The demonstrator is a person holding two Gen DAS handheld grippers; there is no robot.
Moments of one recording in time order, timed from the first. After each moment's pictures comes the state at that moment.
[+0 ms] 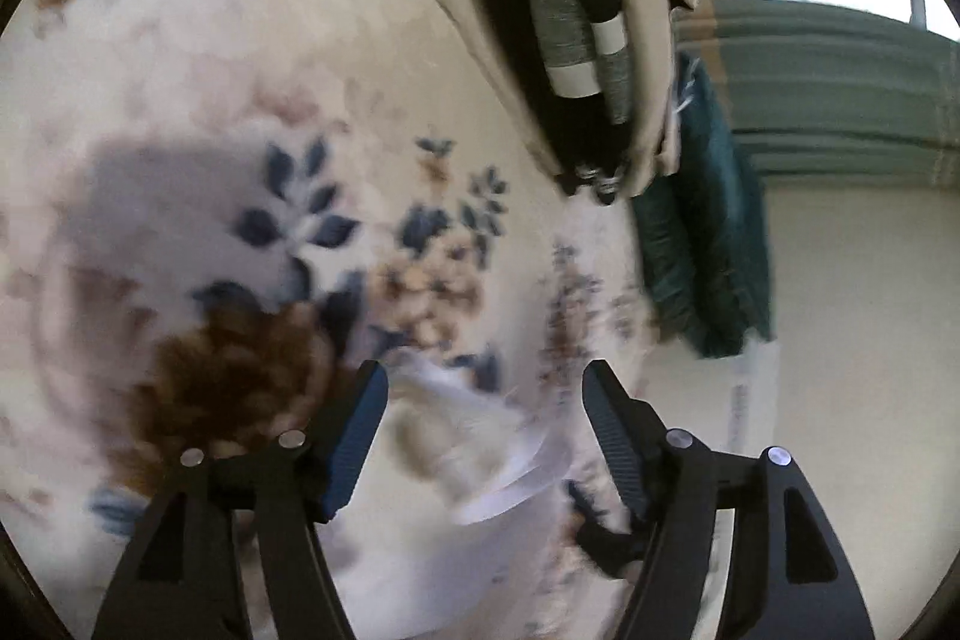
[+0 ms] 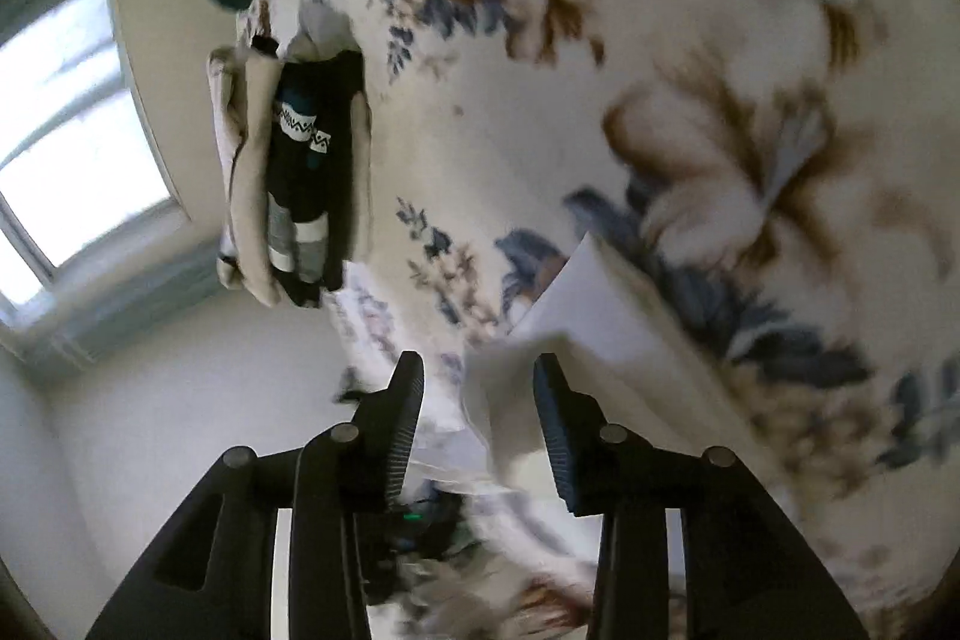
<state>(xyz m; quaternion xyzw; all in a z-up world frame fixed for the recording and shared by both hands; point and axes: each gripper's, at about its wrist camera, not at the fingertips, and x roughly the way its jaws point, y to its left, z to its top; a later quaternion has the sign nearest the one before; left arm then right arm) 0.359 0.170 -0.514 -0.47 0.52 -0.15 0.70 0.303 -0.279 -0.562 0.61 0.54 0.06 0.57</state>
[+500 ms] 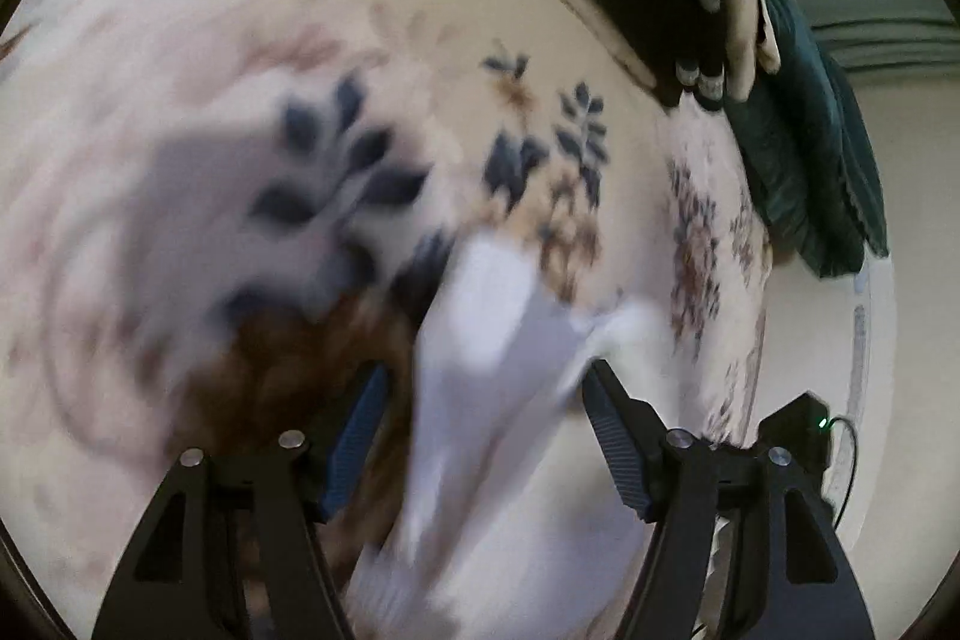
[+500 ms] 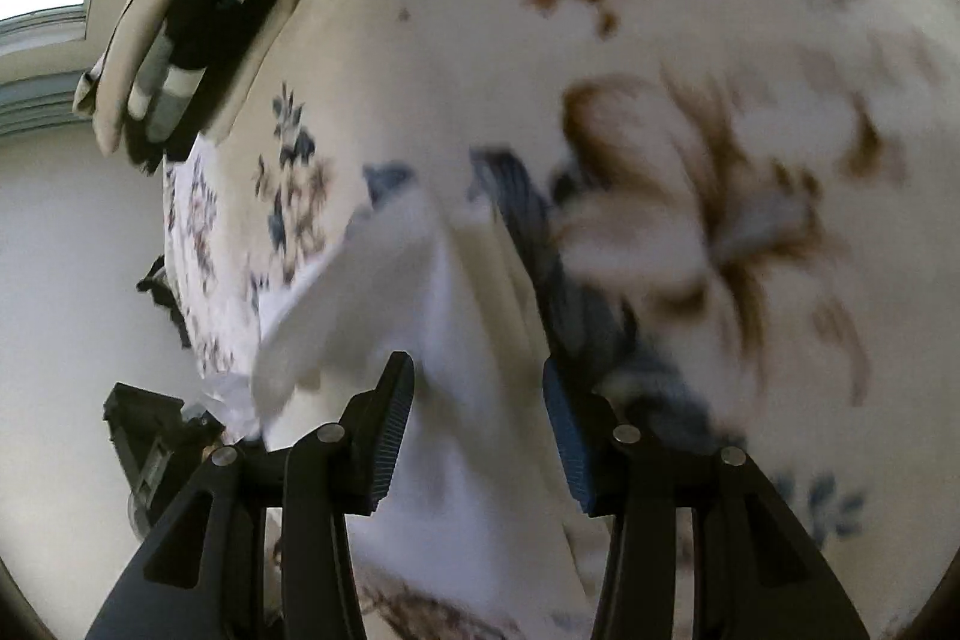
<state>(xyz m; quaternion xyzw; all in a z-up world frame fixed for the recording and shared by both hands) 0.394 0.133 -0.554 -0.35 0.61 -0.13 0.70 0.318 -0.246 -0.581 0.37 0.66 0.06 0.65</state>
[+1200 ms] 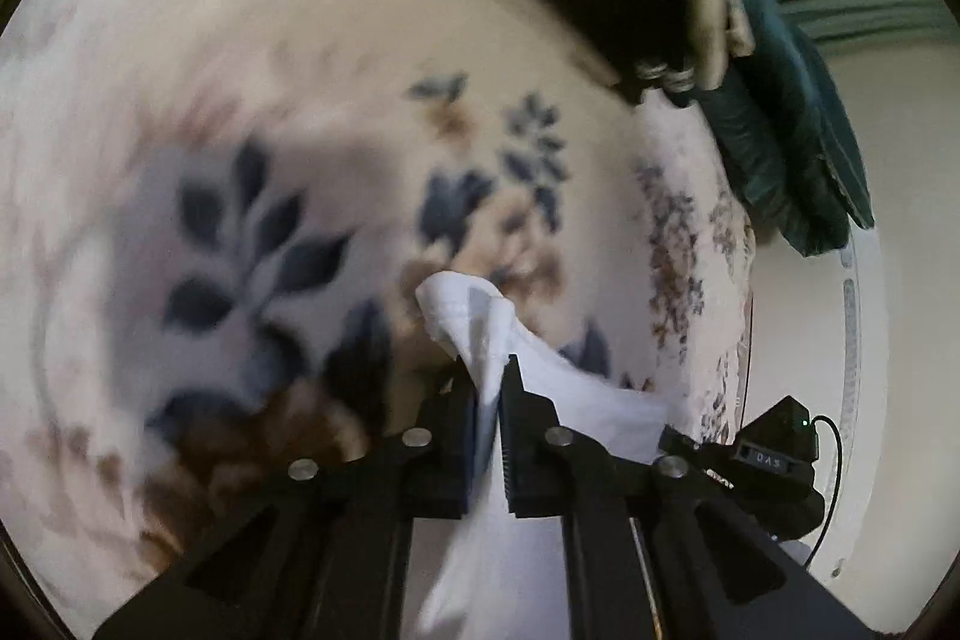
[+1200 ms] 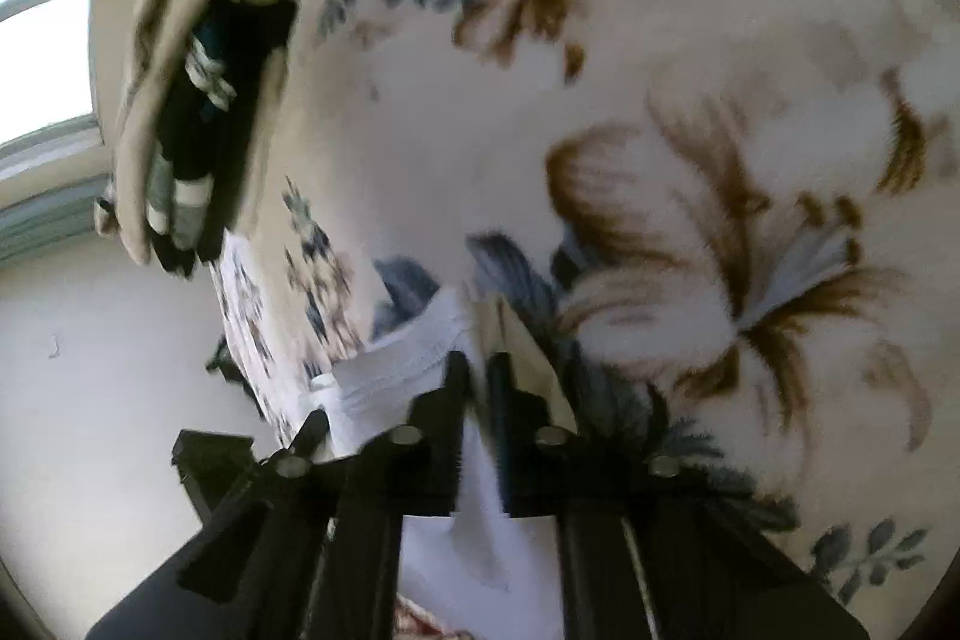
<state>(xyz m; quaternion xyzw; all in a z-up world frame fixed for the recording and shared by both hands) 0.412 0.118 -0.541 -0.32 0.59 -0.19 0.72 0.327 -0.271 -0.604 0.49 0.60 0.03 0.63</state>
